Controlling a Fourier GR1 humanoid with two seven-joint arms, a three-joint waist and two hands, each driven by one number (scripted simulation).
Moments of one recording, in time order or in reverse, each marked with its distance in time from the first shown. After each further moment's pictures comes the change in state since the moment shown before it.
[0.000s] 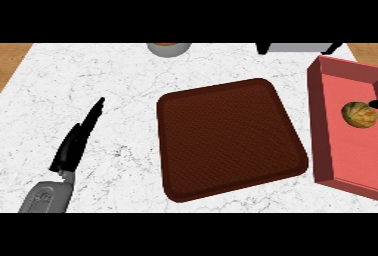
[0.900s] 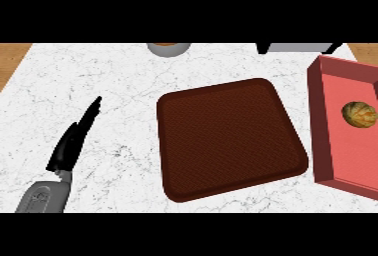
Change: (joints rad) left arm -0.002 -0.001 0.026 -0.003 -0.007 -0.017 -0.001; right arm 0.109 -0.327 -0.300 0.503 -0.374 -0.125 -0.444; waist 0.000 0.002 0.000
